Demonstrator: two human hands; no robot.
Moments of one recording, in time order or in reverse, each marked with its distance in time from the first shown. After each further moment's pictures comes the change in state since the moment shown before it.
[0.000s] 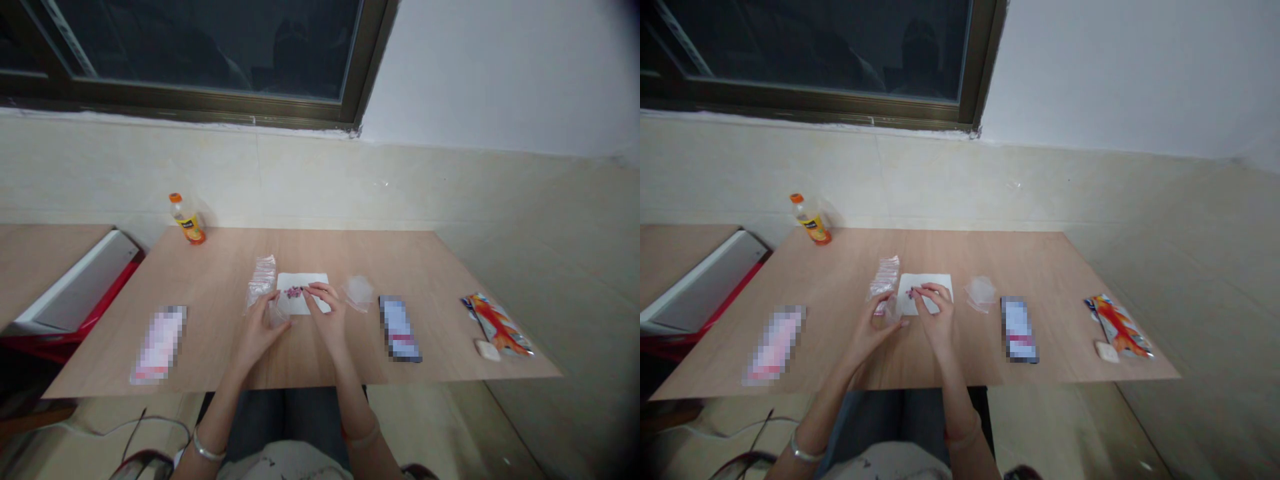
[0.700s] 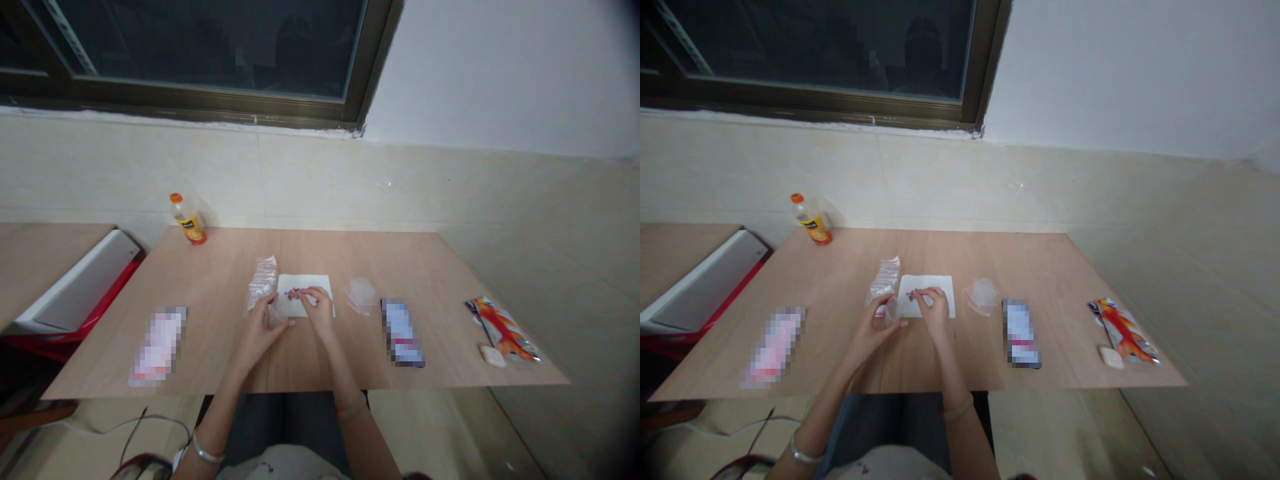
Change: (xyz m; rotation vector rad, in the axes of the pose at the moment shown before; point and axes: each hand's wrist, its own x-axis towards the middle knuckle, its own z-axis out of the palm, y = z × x) left_hand 0.000 -0.014 0.003 0.007 -0.010 -0.053; right_hand 0.002 0.075 0.024 -0.119 -0.122 0.117
